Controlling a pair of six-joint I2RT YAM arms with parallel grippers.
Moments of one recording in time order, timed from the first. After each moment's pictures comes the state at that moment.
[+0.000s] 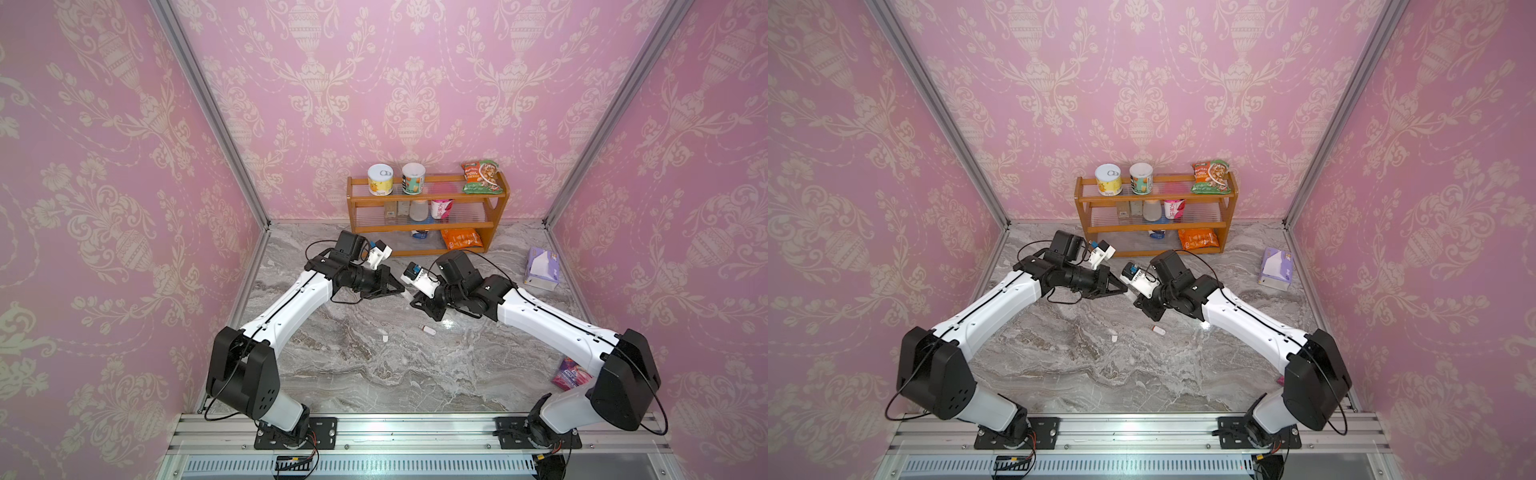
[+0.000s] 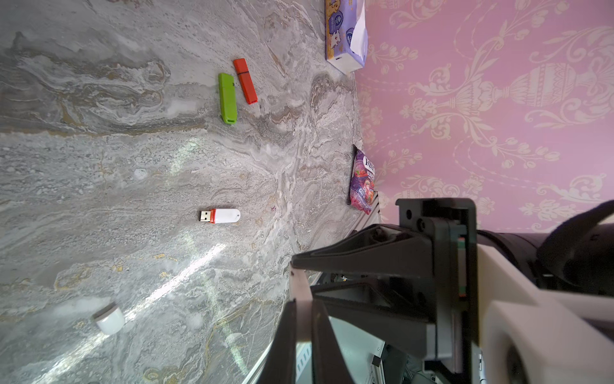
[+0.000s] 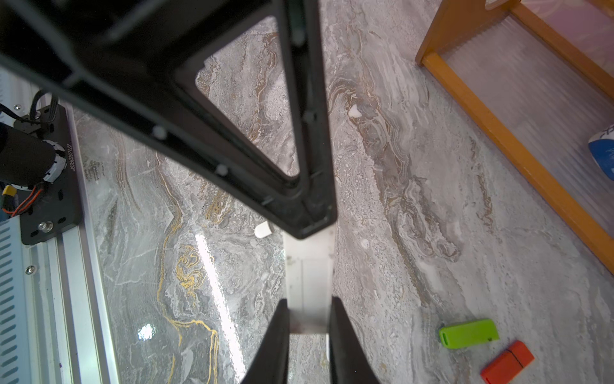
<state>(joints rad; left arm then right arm) -0.40 1.53 1.28 -0.65 0.80 -0.52 0.68 1.49 1.19 -0.50 -0.28 -0.25</state>
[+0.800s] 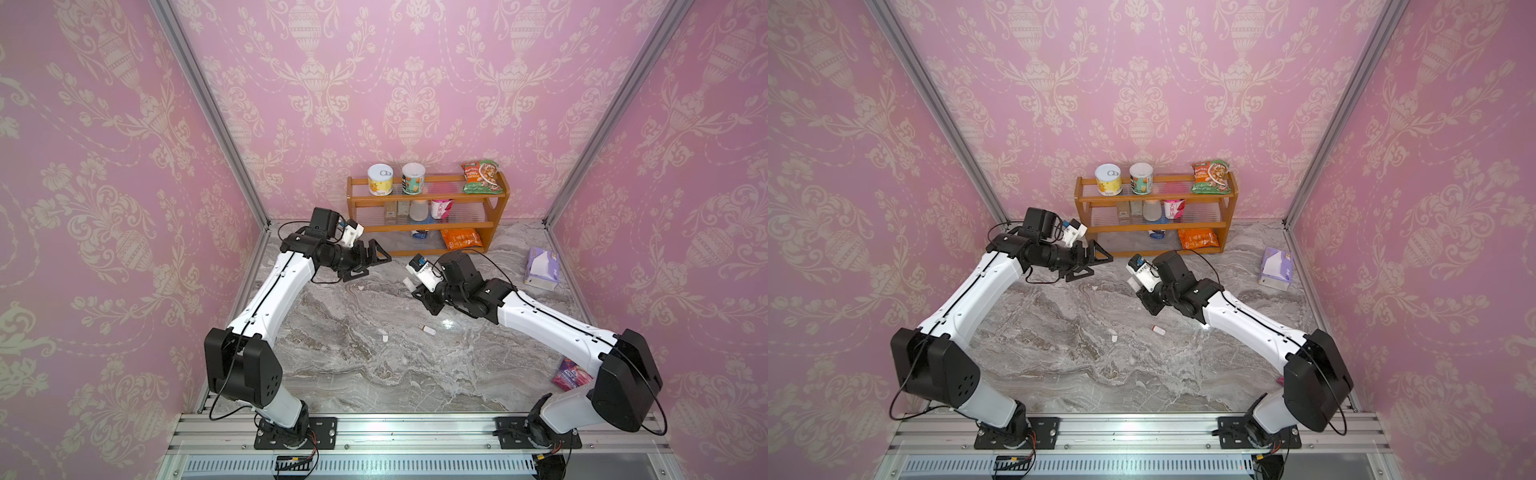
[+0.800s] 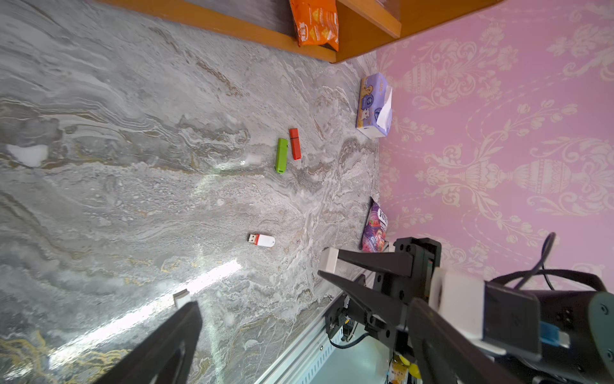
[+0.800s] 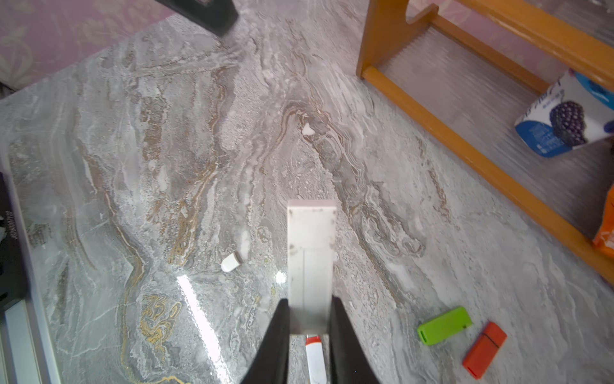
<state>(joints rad) -0.21 1.56 1.50 -0.87 0.70 -0.51 0.66 1.49 1.14 -0.39 -0.12 -0.09</state>
